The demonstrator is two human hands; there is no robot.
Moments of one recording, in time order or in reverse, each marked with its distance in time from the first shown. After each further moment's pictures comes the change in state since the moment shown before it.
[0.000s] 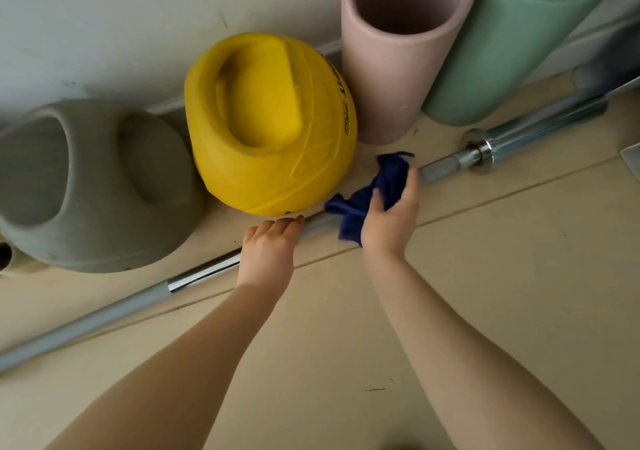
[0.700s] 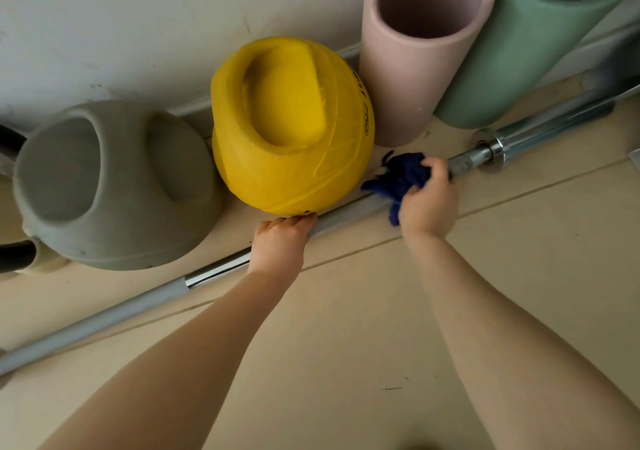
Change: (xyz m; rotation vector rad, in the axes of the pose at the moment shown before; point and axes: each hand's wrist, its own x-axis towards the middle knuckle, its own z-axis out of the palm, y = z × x) left_hand 0.011 -0.018 0.003 -0.049 -0.123 -0.024; right_hand 0.025 -0.009 -0.015 -0.435 0.009 -0.136
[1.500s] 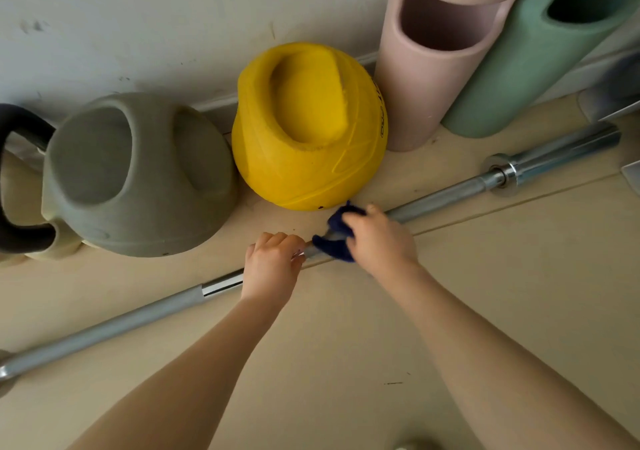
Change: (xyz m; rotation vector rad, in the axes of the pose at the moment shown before) left_hand -0.048 -0.011 -0.001 -0.294 0.114 -0.163; right_hand -0.063 -0.016 0.002 -0.651 -0.576 -0.602
